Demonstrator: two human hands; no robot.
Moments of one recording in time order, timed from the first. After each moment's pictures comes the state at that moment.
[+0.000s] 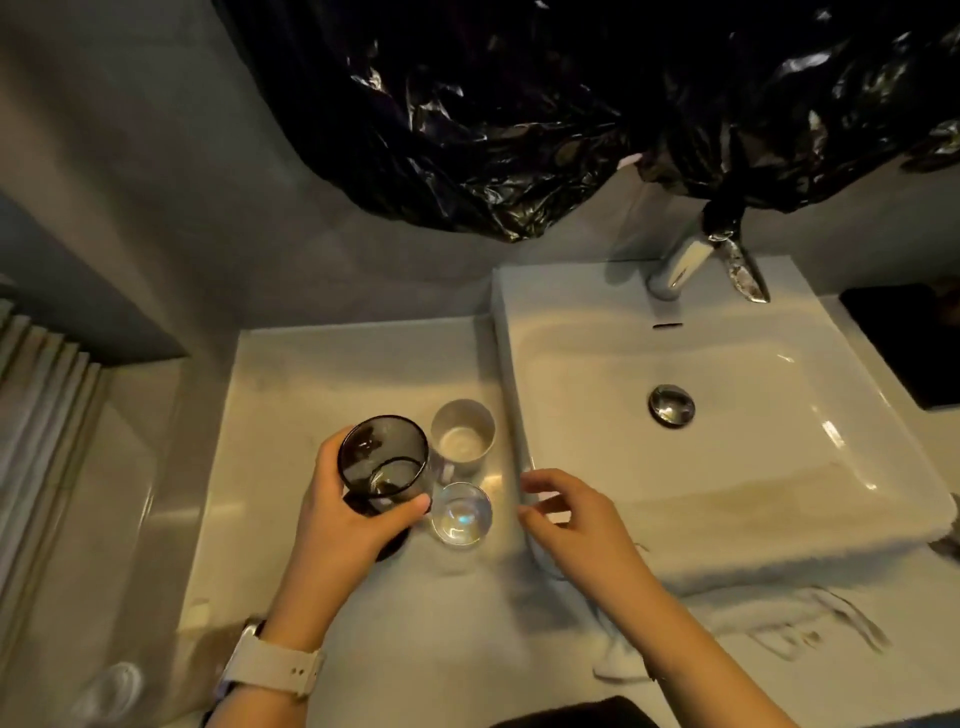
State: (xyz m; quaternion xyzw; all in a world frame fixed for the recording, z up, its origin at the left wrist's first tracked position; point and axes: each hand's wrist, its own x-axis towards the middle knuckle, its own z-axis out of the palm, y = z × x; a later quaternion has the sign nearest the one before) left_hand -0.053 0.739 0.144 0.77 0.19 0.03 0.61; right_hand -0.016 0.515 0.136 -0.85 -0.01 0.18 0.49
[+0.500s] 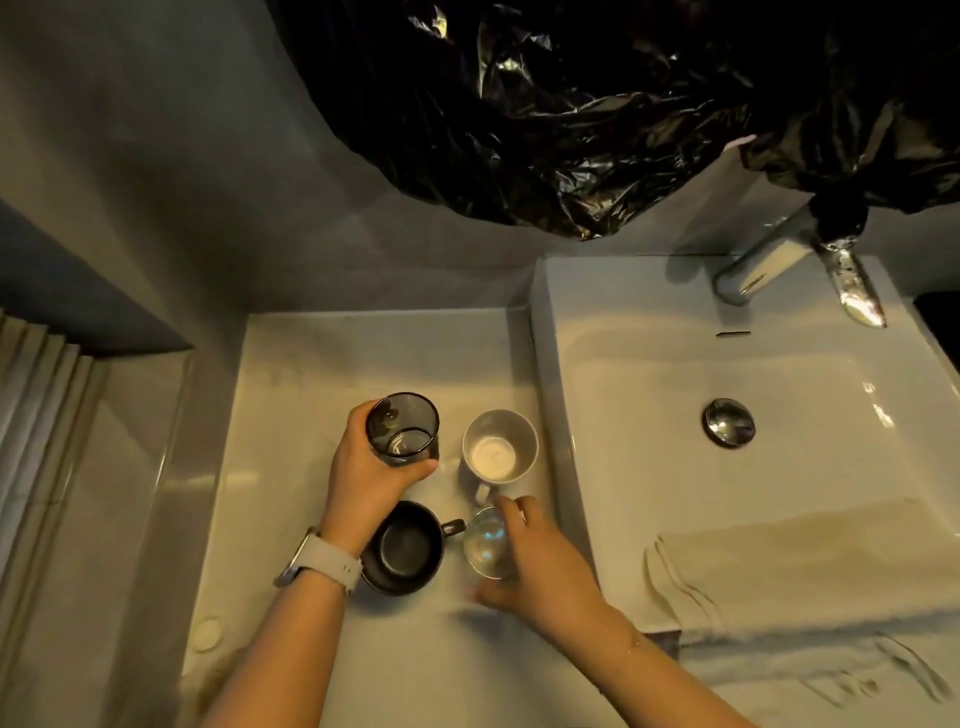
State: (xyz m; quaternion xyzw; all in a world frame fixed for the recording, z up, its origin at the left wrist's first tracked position) left_hand 0.030 0.792 0.049 0.80 0.23 0.02 0.56; right_hand 0.006 0.580 0.066 -0.92 -0.16 0.31 0.20
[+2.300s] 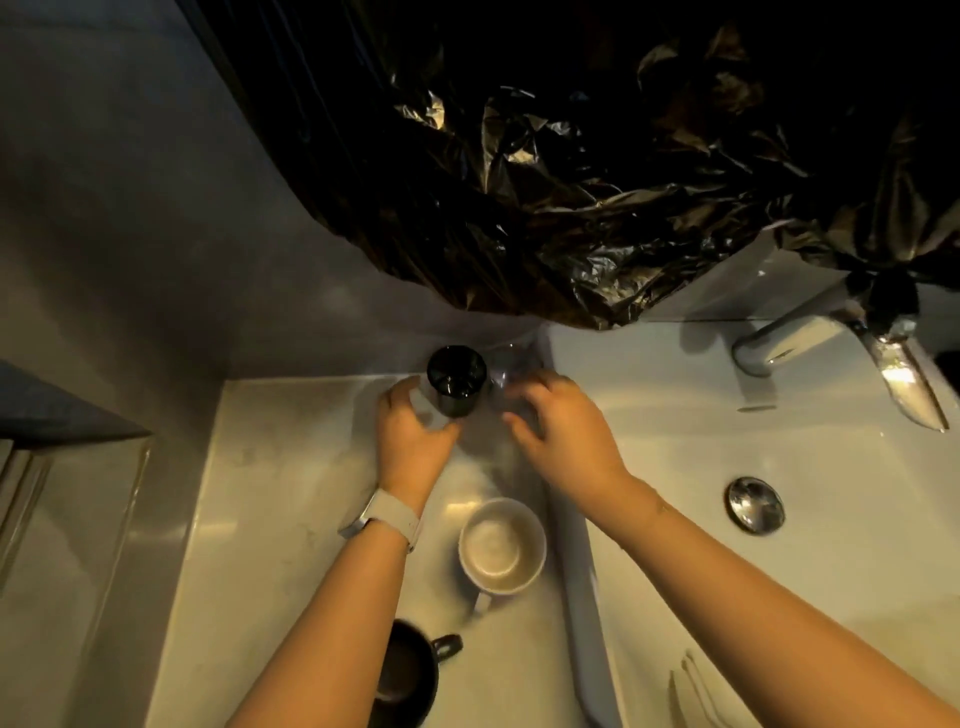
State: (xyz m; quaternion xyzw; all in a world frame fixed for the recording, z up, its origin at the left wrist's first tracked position) left_hand 0.177 0.770 0.040 0.82 0.27 0.06 0.49; right_hand 0.204 0.603 0.095 -0.94 -0.23 0.01 0.26
